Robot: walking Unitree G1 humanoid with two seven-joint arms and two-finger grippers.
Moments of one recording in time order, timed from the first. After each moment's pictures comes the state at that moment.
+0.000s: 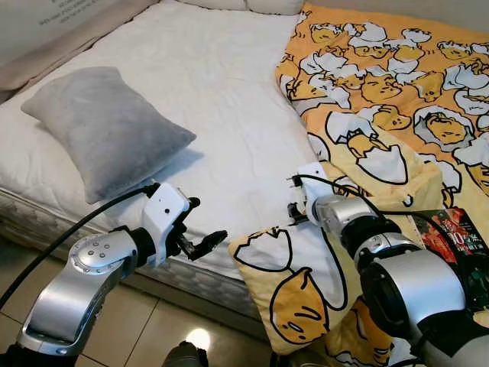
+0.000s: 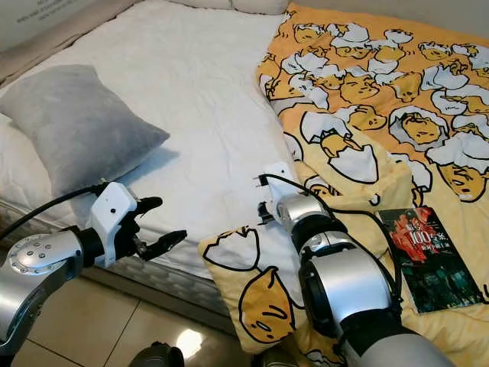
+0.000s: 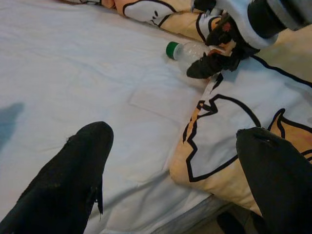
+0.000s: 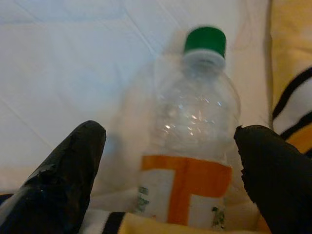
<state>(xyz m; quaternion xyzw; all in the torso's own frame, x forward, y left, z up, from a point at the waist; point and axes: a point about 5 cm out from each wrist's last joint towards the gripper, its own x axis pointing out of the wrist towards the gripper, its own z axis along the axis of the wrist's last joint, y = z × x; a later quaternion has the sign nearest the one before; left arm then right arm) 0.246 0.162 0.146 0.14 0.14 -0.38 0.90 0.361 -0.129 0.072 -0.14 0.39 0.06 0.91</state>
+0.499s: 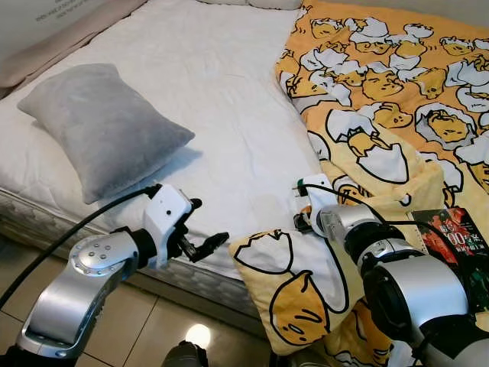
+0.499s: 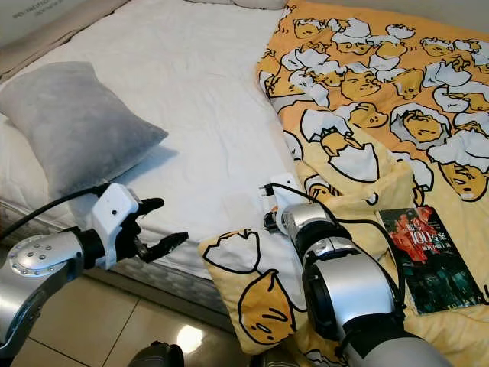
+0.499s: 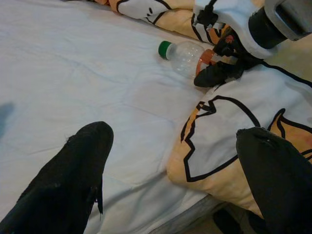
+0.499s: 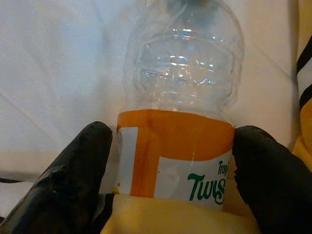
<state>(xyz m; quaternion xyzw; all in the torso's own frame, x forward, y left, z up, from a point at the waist) 0.244 0.159 0.144 0.14 0.15 -0.39 0.90 0.352 -0.135 0.059 -0.11 0.43 0.05 0.90</state>
